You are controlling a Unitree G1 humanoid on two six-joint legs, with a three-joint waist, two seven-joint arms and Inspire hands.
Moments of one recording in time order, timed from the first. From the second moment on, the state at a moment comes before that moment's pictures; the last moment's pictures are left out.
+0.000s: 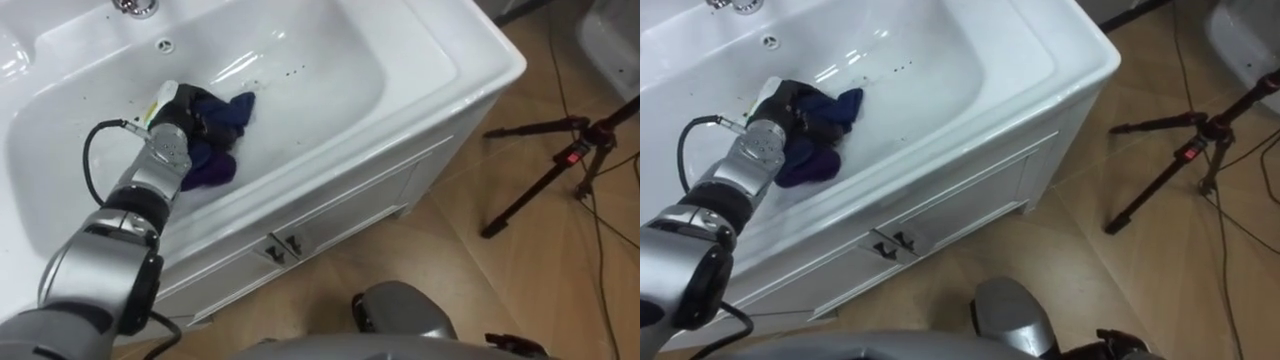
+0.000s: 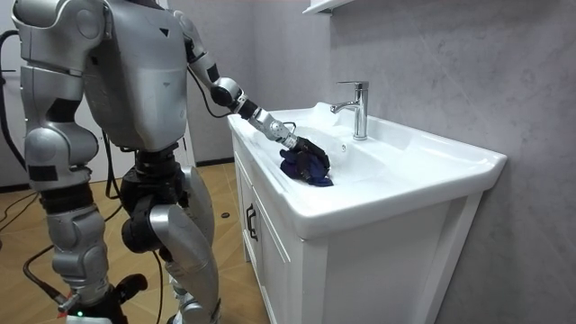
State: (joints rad) left arm -0.56 0.31 -0.20 1.10 0.23 0.06 0.12; right arm 0.08 -0.31 0.12 1.25 0.15 0.13 0.10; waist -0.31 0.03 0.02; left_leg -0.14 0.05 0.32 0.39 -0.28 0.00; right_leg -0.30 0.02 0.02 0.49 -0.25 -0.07
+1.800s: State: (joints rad) left arm -0.71 0.23 -0.28 1.06 0.08 0.03 0.13; right arm 0.08 -0.30 0.26 1.29 0.16 0.12 0.11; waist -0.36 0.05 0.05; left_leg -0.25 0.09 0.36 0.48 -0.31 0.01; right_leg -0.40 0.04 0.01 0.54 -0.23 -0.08
